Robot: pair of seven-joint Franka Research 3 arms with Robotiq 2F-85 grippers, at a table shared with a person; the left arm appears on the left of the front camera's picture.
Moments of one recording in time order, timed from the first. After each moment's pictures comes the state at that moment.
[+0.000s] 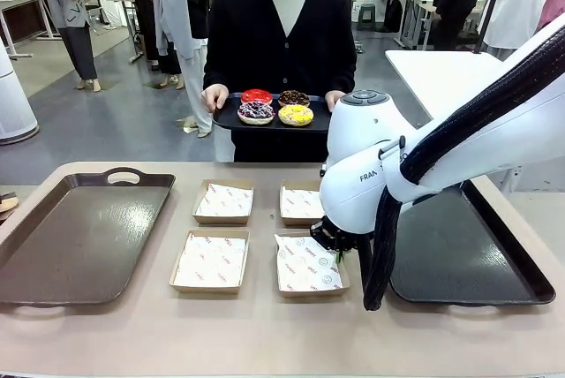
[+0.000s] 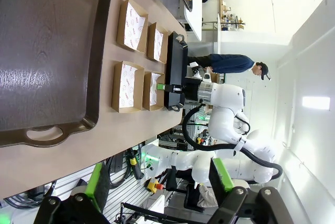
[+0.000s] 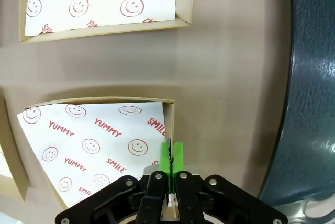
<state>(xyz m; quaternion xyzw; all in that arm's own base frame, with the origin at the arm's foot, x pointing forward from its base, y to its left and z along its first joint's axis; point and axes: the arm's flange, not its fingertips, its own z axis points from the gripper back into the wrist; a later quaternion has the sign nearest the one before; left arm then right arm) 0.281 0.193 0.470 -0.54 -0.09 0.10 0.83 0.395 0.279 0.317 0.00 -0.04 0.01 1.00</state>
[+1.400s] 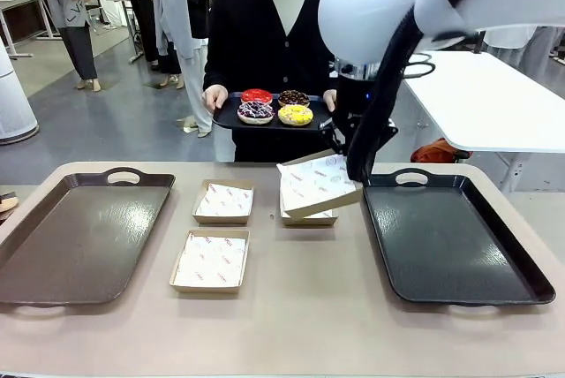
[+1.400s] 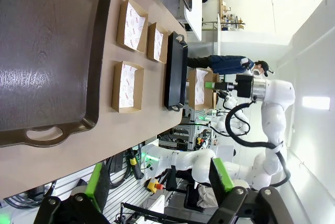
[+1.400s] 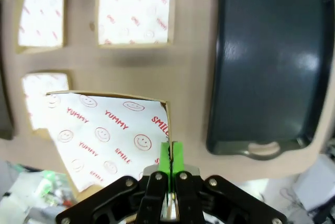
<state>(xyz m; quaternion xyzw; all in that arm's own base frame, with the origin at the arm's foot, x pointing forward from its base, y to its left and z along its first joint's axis) 0.281 0.193 0.470 -0.54 -0.09 0.10 0.83 0.431 0.274 0.518 -0.02 -0.02 0.02 1.00</state>
